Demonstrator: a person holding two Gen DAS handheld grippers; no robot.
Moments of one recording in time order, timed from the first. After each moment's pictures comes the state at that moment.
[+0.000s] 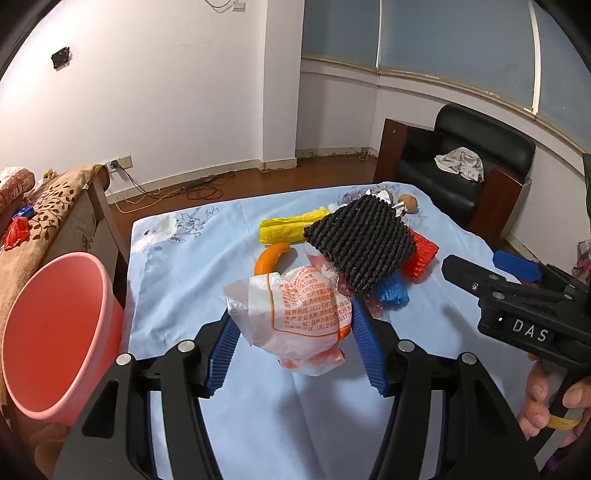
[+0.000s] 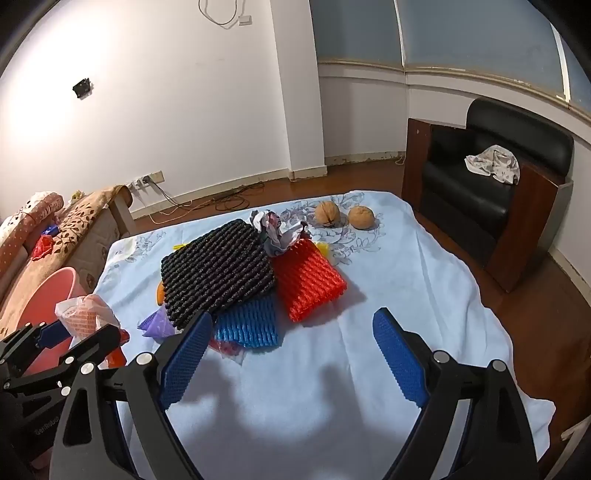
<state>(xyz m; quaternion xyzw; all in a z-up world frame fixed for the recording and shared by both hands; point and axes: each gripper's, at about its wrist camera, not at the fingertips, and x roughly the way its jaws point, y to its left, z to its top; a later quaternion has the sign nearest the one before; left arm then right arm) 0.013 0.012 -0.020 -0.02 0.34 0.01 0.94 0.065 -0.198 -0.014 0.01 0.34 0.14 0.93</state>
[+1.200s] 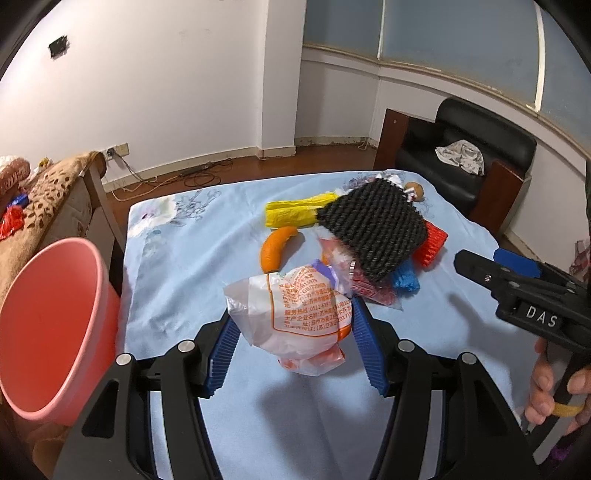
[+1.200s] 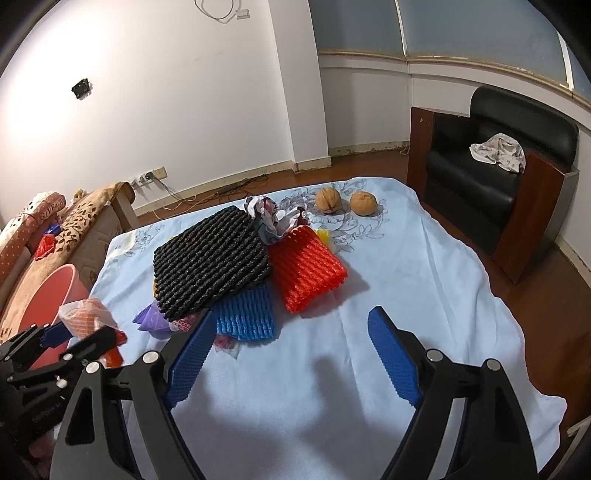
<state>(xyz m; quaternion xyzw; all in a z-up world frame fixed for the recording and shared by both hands) 0.018 0.028 -0.034 -0.04 0.36 0.00 0.93 0.073 -0.204 -0.026 0.03 0.35 0.15 0.93</state>
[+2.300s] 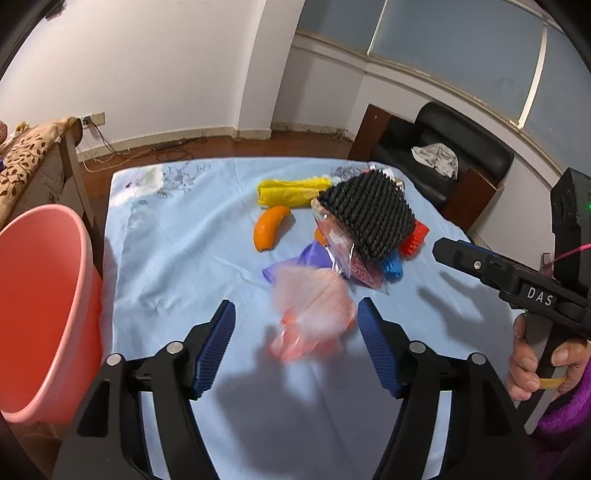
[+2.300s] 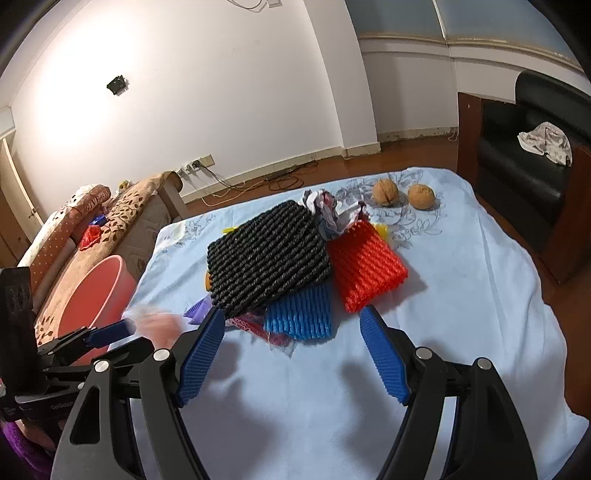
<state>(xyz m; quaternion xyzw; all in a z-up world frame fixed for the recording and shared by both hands) 0.014 0.056 -0.041 -0.10 0.39 -0.06 0.91 0.080 -0.191 -0.023 0.05 0.39 0.25 0.89</state>
